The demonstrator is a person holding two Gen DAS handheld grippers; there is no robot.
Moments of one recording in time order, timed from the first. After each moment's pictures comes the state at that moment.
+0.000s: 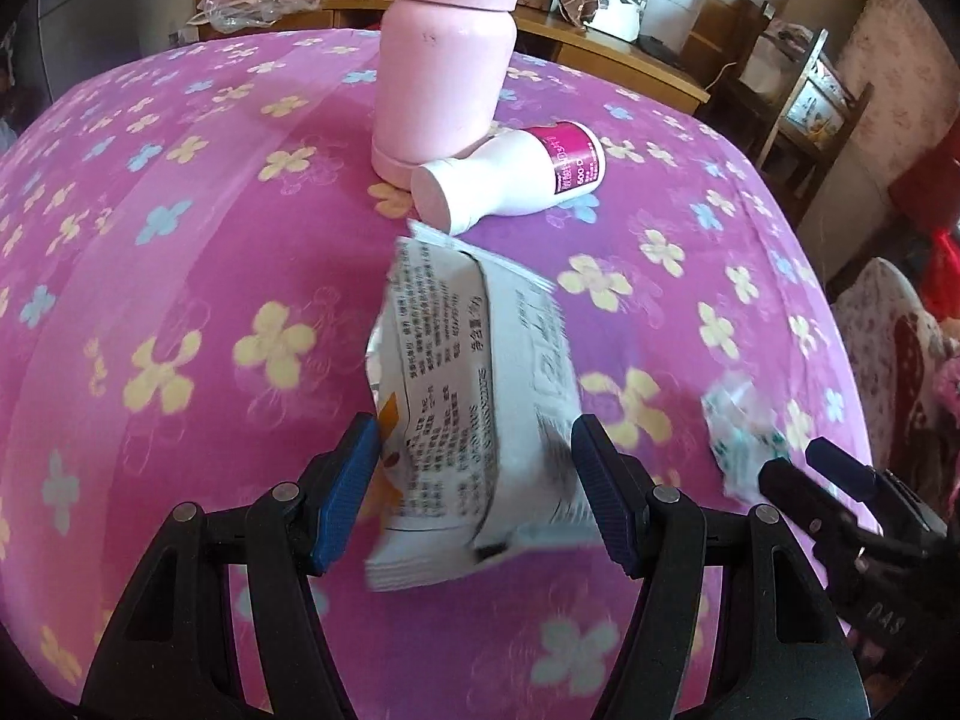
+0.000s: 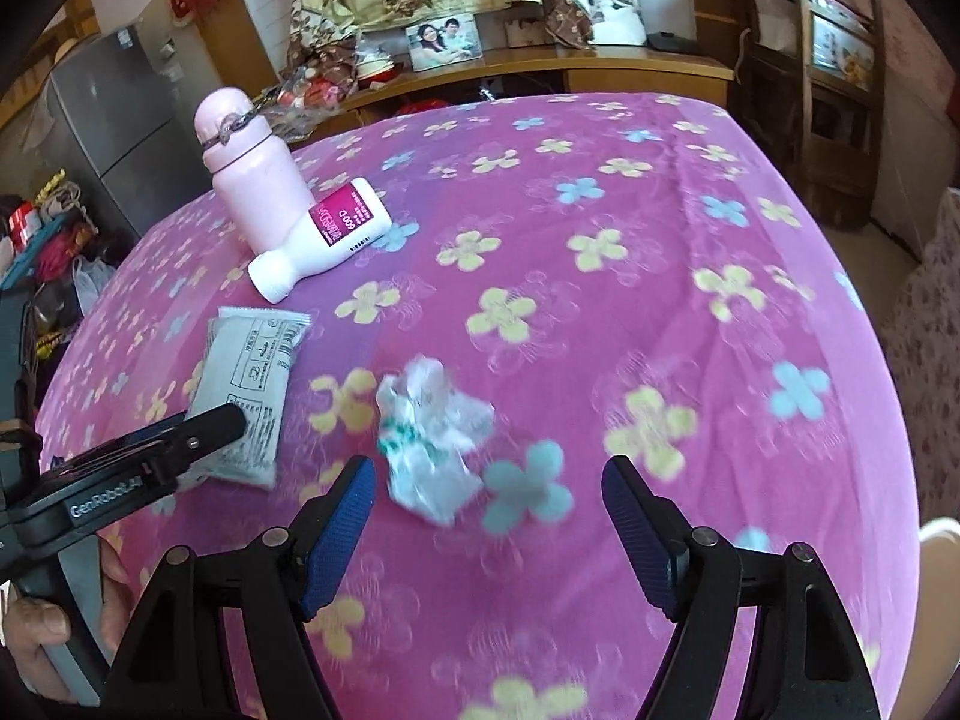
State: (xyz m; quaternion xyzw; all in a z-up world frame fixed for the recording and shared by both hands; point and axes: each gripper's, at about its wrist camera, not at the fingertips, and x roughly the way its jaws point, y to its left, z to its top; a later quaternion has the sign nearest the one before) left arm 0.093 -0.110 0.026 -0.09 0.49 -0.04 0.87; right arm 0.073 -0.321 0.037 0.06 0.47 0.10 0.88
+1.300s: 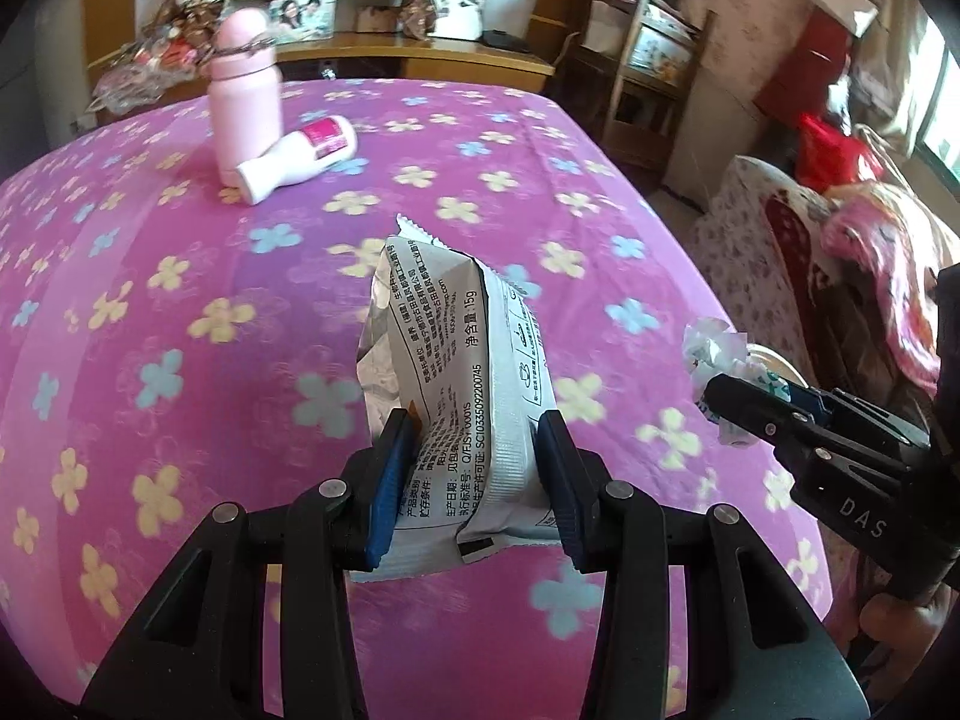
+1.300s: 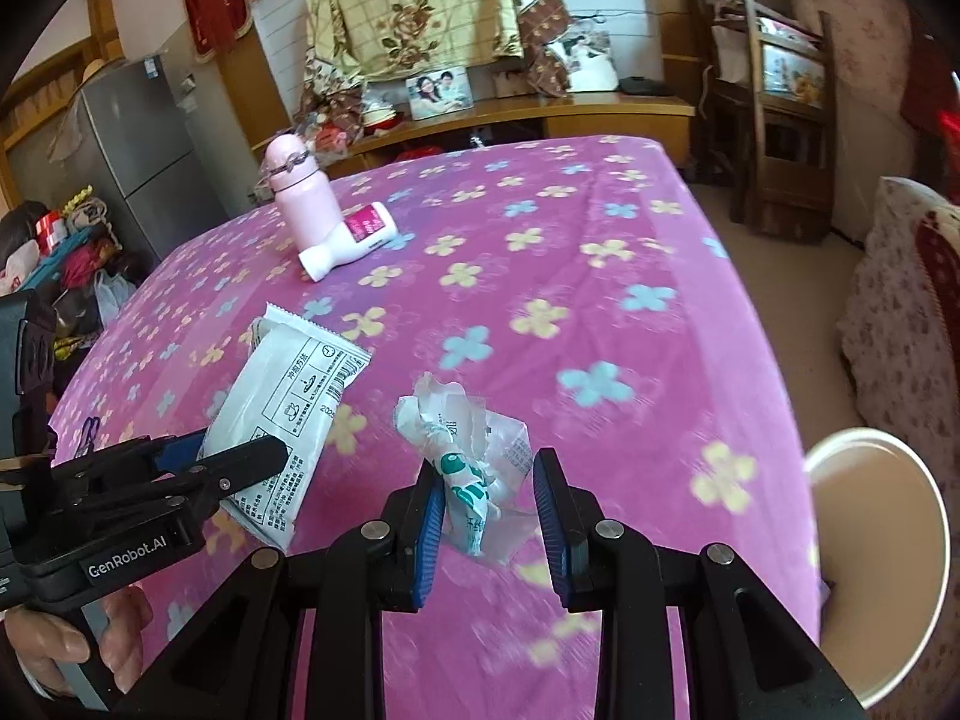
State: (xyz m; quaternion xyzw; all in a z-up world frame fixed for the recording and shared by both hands) left arm -0.059 -0.201 0.072 -0.02 0.44 -0.18 0.88; right arm -0.072 -0.381 0.075 0.07 0.41 0.08 0.90
